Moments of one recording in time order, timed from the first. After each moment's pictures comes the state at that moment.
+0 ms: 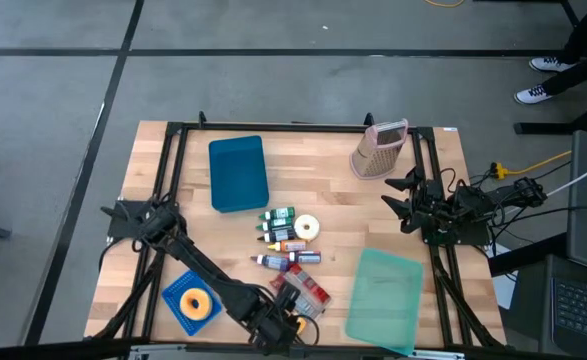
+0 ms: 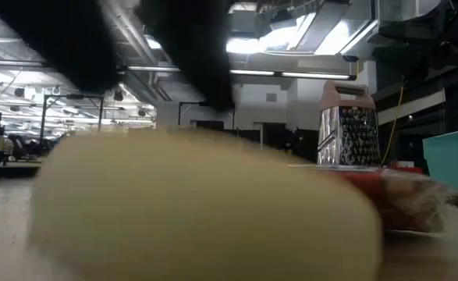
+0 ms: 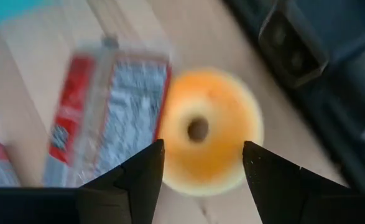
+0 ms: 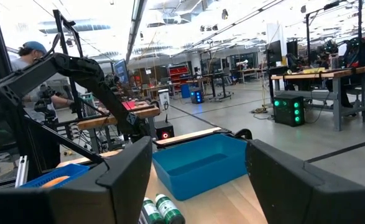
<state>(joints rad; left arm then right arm) -0.65 2.17 1.74 -0.68 -0.24 -0.04 0.33 0.05 0.04 0.24 0.56 0.05</state>
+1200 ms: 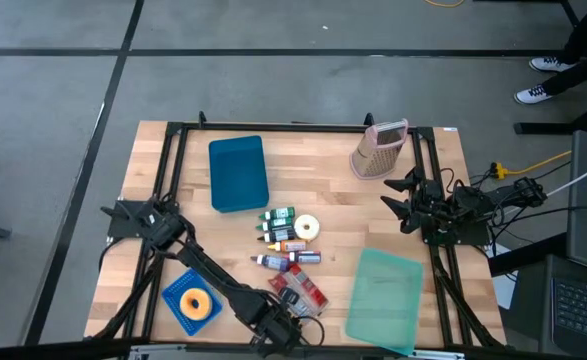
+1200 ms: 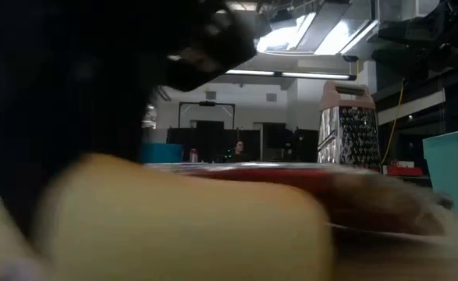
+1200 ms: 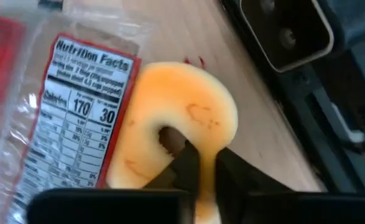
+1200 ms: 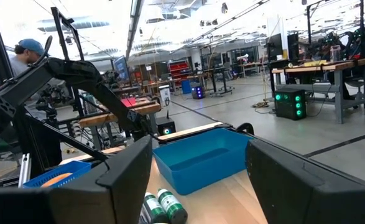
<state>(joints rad) -0.64 2.26 1.78 -0.73 -0.08 -0.14 0.33 0.05 0.04 0.21 0.56 0.08</state>
